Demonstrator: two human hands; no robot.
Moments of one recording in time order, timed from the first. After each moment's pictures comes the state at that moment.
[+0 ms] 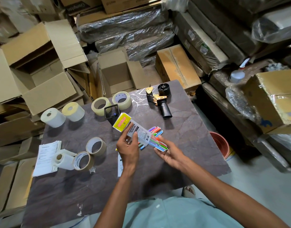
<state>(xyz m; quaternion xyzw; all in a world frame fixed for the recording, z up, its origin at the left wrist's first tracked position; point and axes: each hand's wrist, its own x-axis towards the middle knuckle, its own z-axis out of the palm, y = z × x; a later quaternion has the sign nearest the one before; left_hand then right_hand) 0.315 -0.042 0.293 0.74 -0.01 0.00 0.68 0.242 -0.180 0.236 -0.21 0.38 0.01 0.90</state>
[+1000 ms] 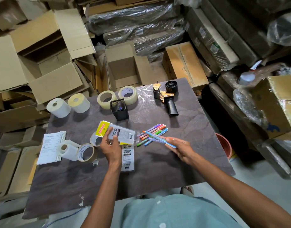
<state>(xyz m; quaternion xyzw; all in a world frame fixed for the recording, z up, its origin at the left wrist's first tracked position) 0.360 0.024 0.252 0.70 0.11 0.04 0.70 0.242 -0.208 0.201 -0.34 0.41 -0.04 0.84</state>
